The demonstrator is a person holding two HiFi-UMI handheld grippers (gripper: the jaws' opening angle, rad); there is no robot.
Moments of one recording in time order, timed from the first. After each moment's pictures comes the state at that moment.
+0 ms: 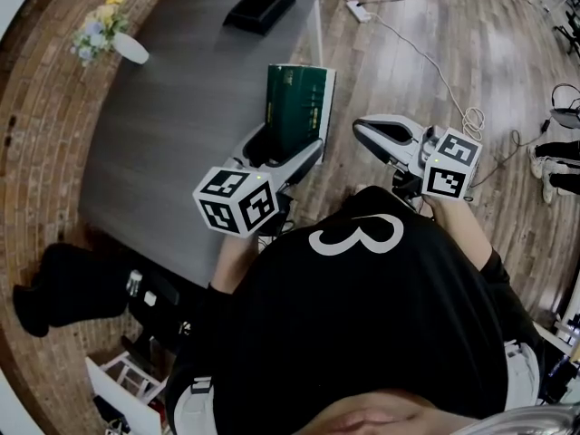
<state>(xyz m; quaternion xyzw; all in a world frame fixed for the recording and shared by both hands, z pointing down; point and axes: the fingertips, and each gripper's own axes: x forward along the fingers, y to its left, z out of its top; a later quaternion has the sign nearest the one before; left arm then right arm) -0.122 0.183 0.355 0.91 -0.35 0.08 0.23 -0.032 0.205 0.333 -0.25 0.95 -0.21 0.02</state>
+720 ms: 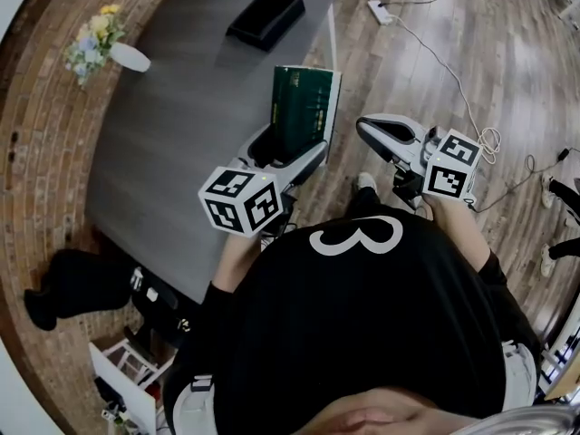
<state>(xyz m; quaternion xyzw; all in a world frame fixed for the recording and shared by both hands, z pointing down) -0.075 0.071 0.366 0.89 -0.38 0.10 0.25 0.019 0.078 0.347 -0.22 0.94 -0.25 0.05</state>
